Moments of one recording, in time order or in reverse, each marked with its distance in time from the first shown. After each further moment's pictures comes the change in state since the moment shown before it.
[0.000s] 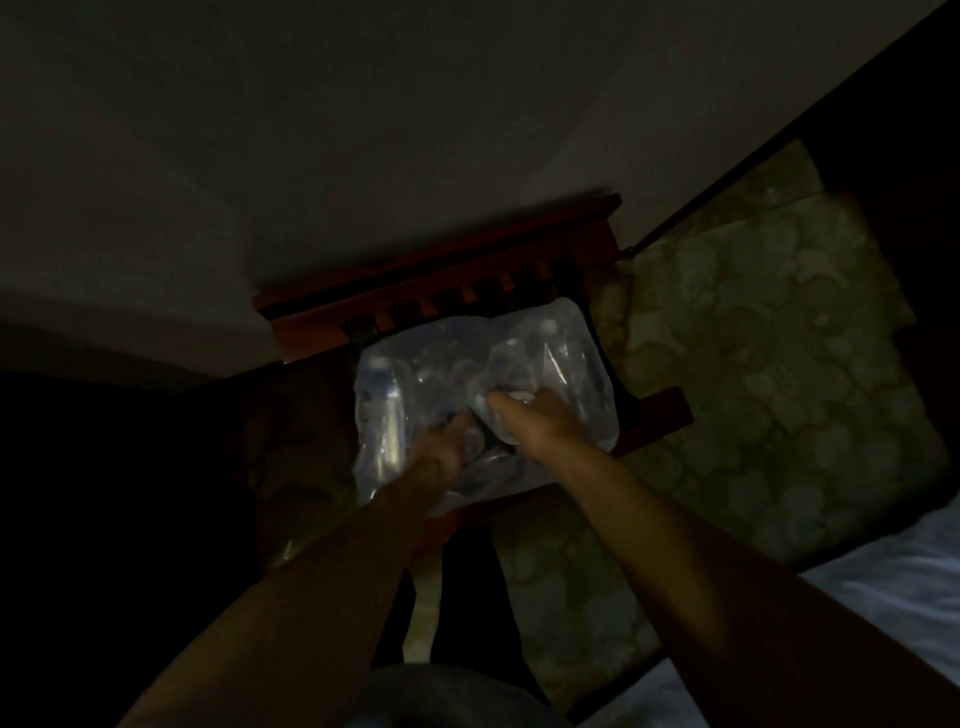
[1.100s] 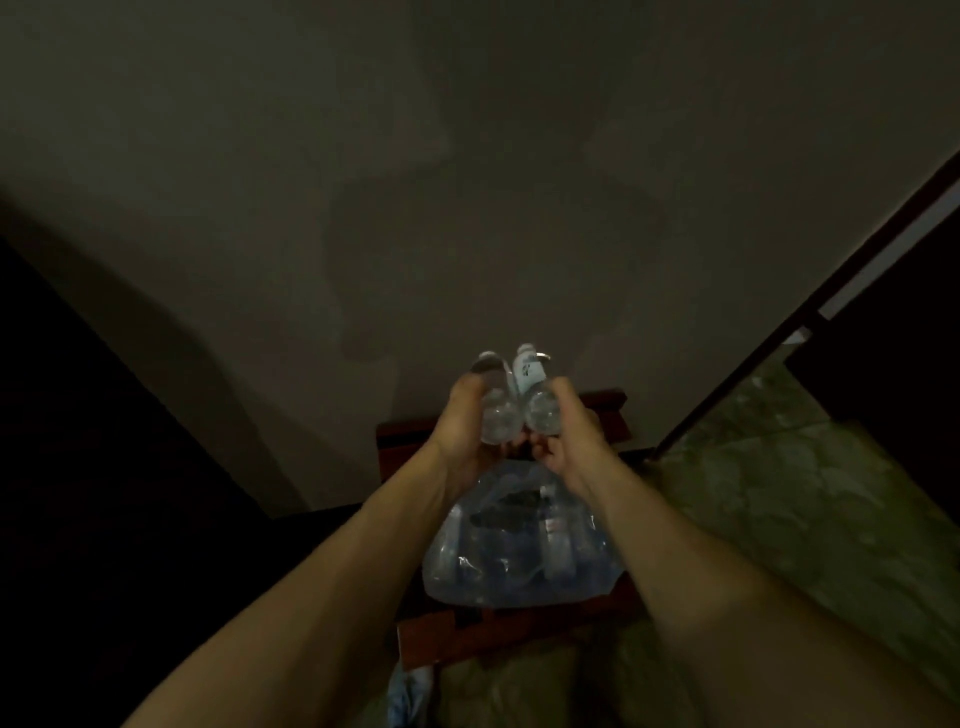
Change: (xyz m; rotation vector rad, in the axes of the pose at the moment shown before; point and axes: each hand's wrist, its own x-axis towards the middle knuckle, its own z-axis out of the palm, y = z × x) left_hand -0.265 0.085 -0.038 -0.497 -0.316 0.594; right_hand -0.184 -0.084 -0.049 0.663 -0.114 -0.363
